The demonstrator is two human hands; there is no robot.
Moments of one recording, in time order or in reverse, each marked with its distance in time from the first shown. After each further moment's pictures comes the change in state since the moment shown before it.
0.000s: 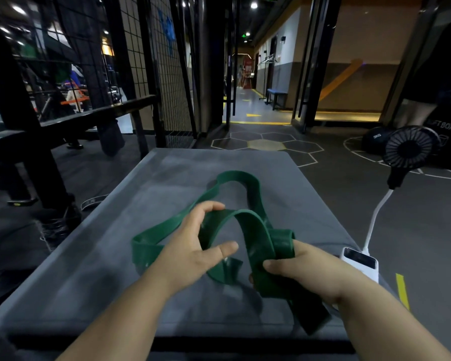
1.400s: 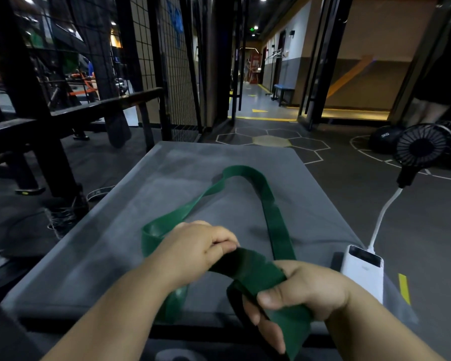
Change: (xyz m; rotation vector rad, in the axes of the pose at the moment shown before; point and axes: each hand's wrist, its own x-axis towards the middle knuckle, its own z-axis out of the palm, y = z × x) left_hand 0.003 -0.006 -0.010 0.660 -0.206 0.099; right_hand -0.007 -0.013 0.031 0.185 -0.854 -0.094
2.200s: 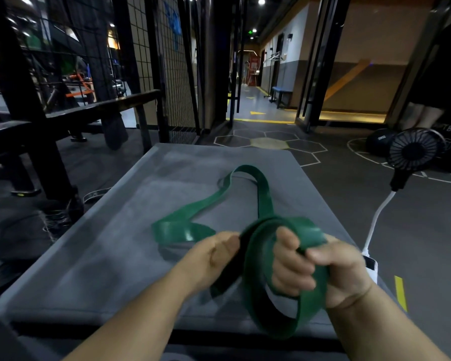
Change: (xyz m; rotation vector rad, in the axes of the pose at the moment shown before) left_hand 0.004 0.028 0.034 -0.773 0.040 -0.109; right_hand -0.019 -0.006 -0.017 0.425 -0.054 -0.517
